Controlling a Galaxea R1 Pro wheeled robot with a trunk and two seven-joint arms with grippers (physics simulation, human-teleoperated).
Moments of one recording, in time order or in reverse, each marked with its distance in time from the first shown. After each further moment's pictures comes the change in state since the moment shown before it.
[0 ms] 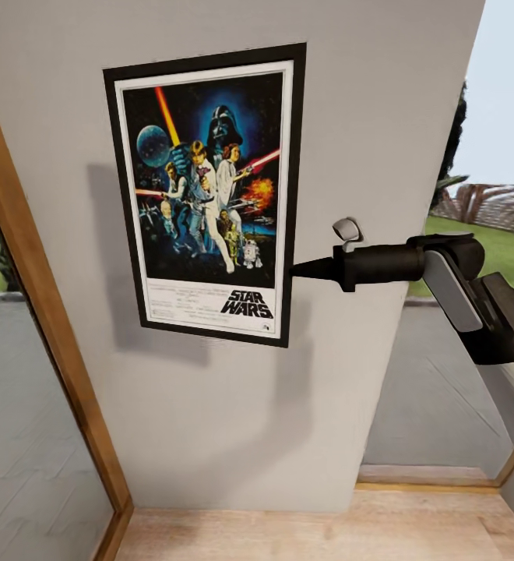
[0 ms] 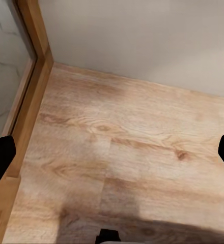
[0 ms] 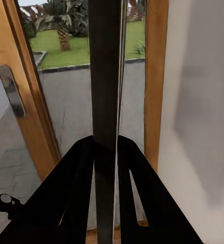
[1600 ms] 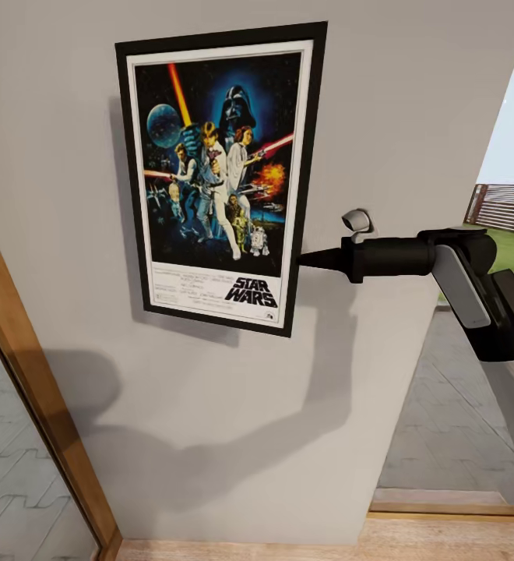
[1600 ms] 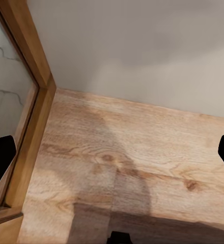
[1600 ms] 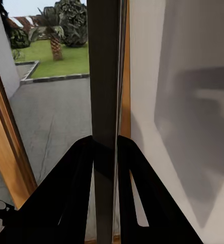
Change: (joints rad) left arm 0.000 0.029 0.001 -0.005 0.000 0.002 0.001; right arm -0.003 -0.001 -0.051 -0.001 0.002 -0.002 0.000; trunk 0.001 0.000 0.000
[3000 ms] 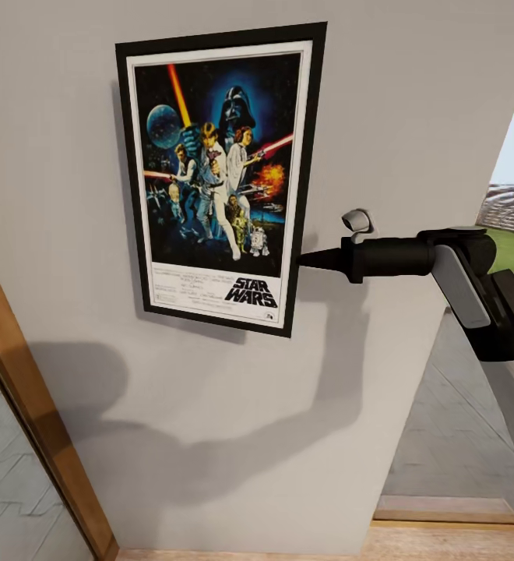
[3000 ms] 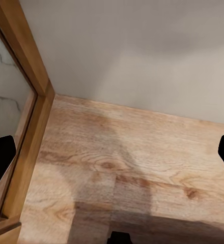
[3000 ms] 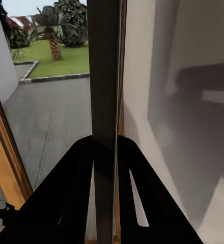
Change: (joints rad) left arm 0.000 0.000 0.000 0.000 0.000 0.000 0.000; right arm 0.000 0.000 0.001 0.000 0.000 0.000 0.000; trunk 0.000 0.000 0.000
